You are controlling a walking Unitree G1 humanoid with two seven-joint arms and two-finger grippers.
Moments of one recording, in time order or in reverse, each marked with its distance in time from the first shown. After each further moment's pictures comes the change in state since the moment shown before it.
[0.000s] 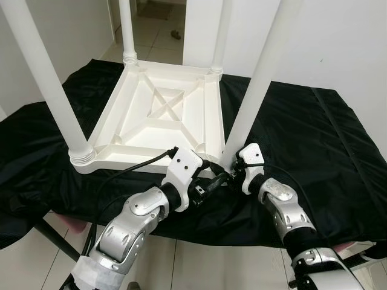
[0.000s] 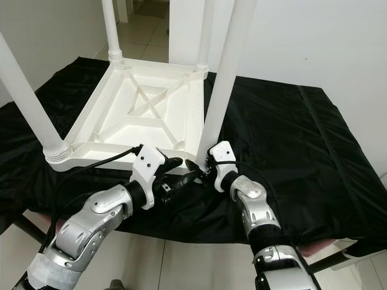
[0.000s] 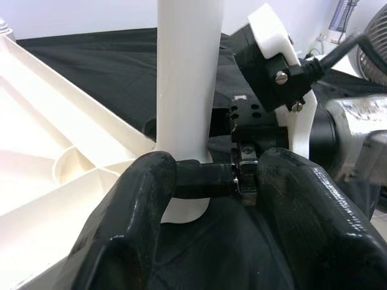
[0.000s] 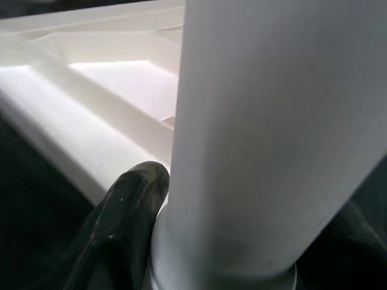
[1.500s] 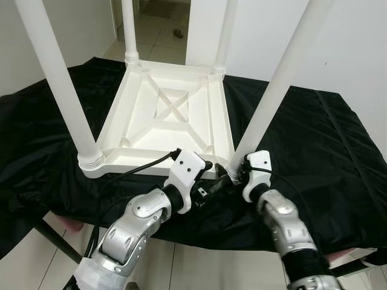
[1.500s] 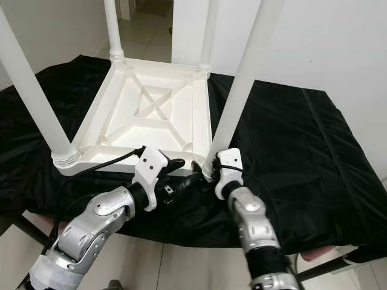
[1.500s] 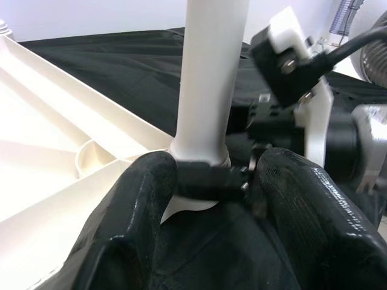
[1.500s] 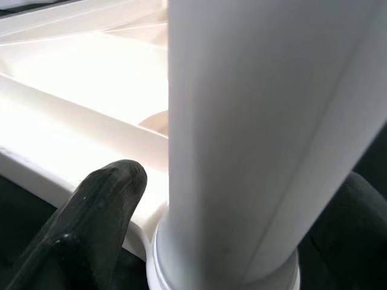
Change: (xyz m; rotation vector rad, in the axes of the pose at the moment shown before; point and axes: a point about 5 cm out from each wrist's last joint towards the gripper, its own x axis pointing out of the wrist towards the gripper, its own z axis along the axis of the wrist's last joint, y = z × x) left arm 0.002 -0.004 -0.001 0.010 -0.006 -0.005; right arm -0.016 -0.002 0.006 0.050 0.024 -0.085
